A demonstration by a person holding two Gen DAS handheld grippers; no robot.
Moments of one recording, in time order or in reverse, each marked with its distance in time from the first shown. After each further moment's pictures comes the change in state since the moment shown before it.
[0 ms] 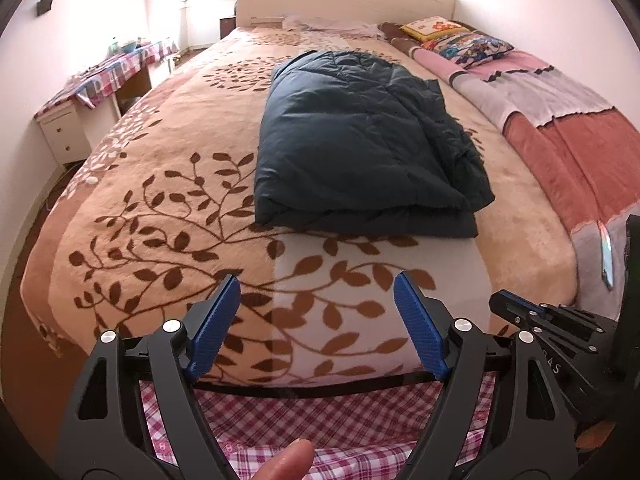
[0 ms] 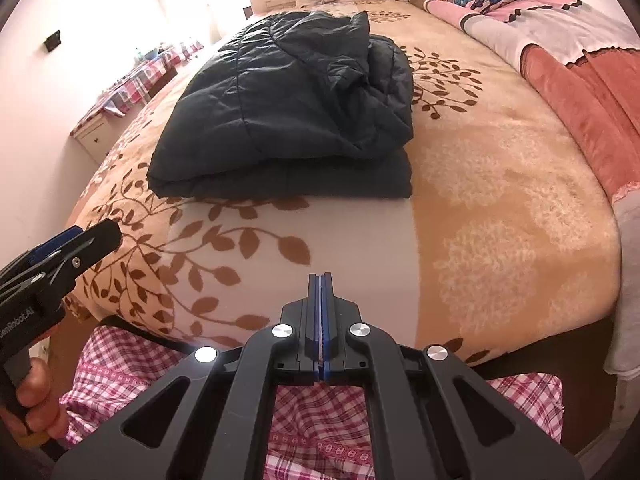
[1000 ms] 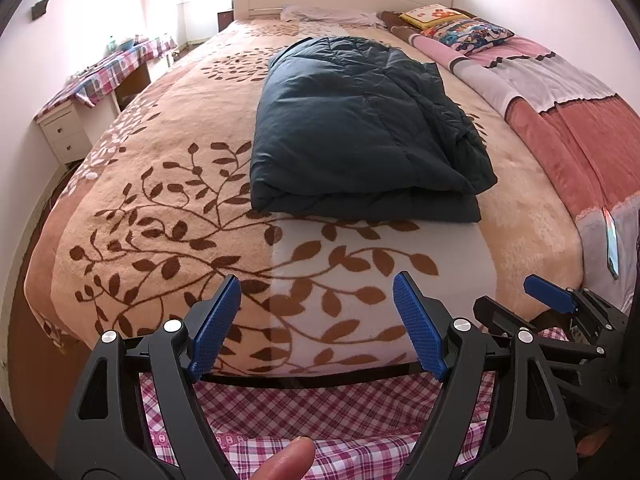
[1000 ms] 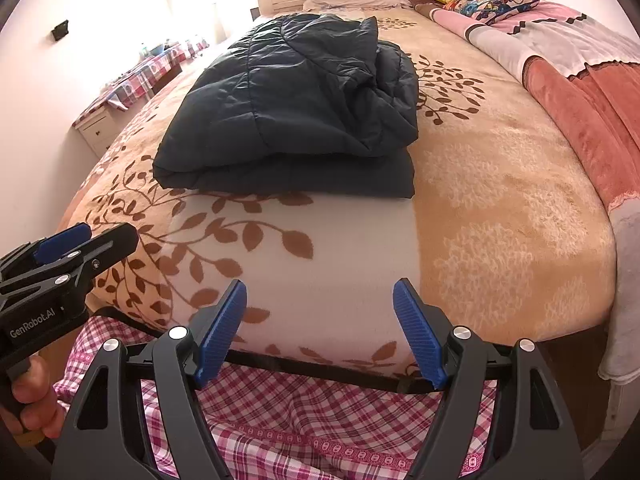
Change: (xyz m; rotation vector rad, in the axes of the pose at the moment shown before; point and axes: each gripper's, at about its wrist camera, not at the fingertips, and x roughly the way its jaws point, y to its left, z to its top) left arm 0.004 -0.006 -0.005 0.014 0.032 0.011; right arm -0.003 0.007 -0.006 -0.040 -0.024 -0.020
